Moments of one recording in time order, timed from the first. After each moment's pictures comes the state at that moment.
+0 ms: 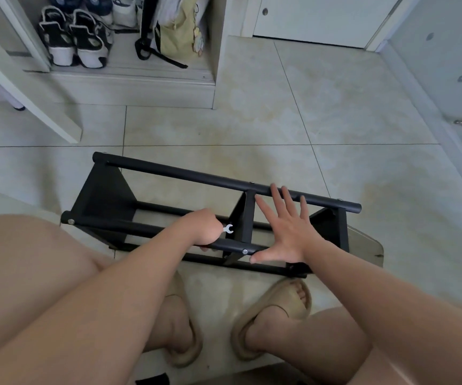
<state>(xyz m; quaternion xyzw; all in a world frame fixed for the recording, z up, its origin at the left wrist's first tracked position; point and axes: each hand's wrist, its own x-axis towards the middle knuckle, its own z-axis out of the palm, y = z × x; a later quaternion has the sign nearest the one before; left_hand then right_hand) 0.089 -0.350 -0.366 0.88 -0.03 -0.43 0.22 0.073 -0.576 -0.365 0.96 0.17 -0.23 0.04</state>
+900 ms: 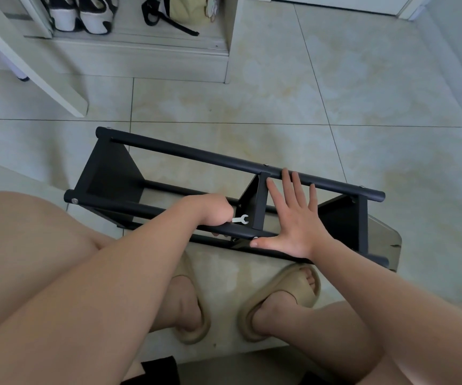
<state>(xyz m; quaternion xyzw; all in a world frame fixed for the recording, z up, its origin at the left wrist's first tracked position) 0.097 -0.344 -0.367 0.85 -0.04 -0.47 0.22 0.063 -0.561 -0.379 0.97 0.17 -0.18 -0.02</state>
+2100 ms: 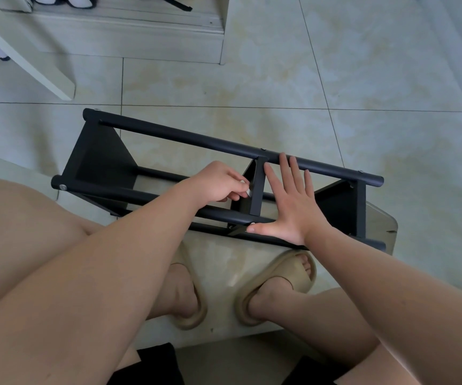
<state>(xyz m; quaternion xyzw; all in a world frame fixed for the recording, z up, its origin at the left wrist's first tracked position) 0.107 -0.356 -0.384 0.76 0.07 -0.35 0.54 0.063 -0.562 -0.383 0.97 0.17 -0.17 -0.04</state>
